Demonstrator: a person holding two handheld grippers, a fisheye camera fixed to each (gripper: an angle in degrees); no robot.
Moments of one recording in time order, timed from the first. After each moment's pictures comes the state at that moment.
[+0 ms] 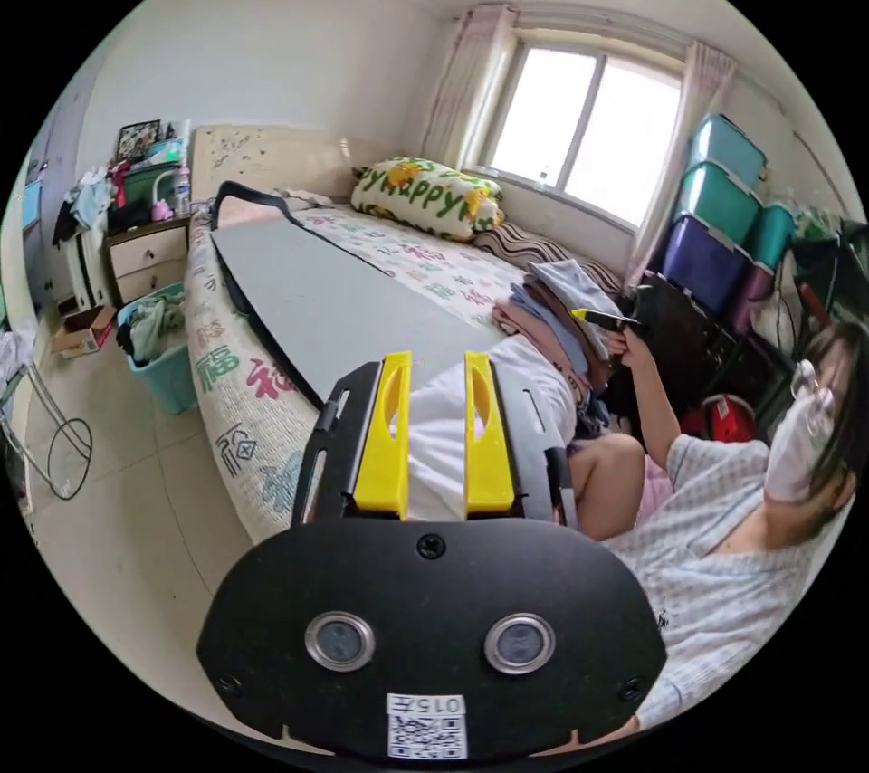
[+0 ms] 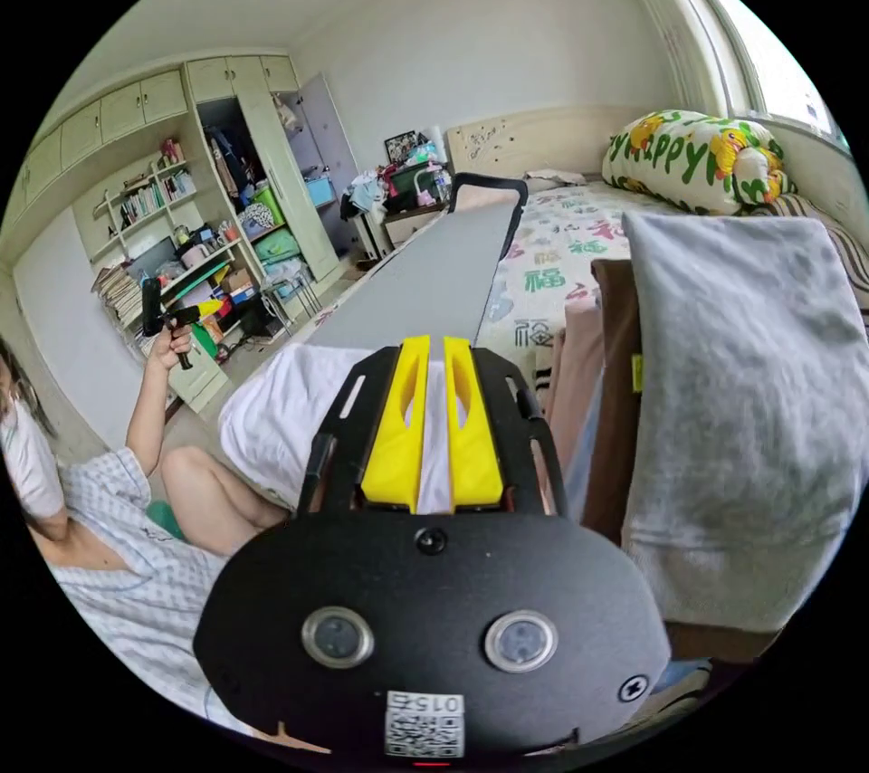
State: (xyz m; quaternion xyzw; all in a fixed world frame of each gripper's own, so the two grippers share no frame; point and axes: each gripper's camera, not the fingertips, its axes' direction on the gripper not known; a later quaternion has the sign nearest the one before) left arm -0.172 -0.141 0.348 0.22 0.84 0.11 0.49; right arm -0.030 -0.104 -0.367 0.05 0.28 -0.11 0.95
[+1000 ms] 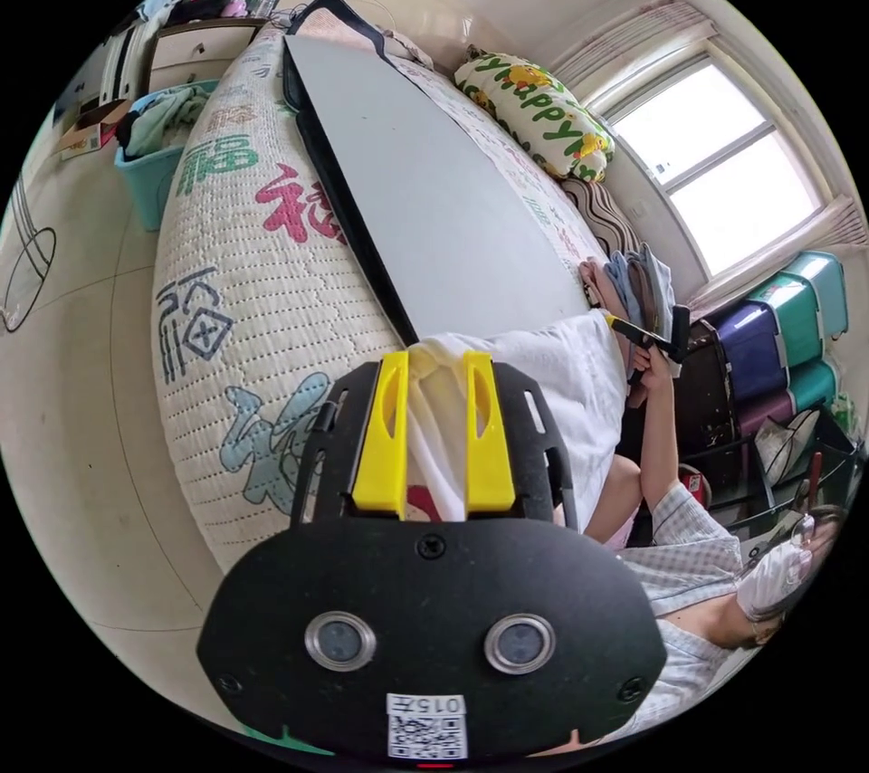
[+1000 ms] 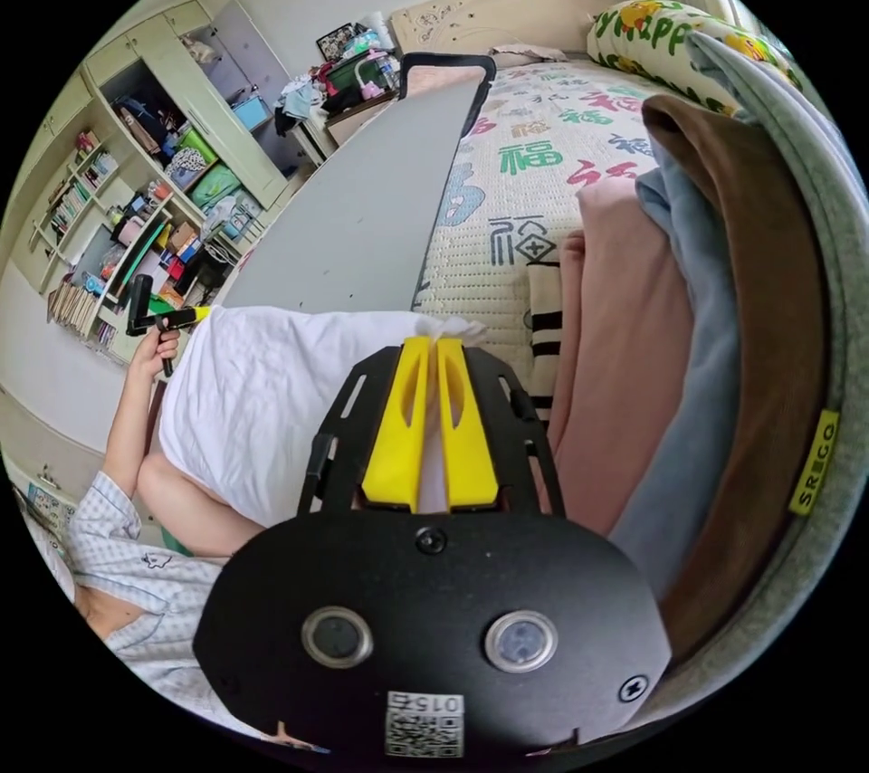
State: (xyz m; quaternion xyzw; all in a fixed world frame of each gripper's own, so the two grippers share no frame) left arm 0.048 -0.191 0.438 -0.05 0.85 0.15 0.50; right arm 0.092 -0.182 -0.294 -0.10 0.32 0.01 0.94
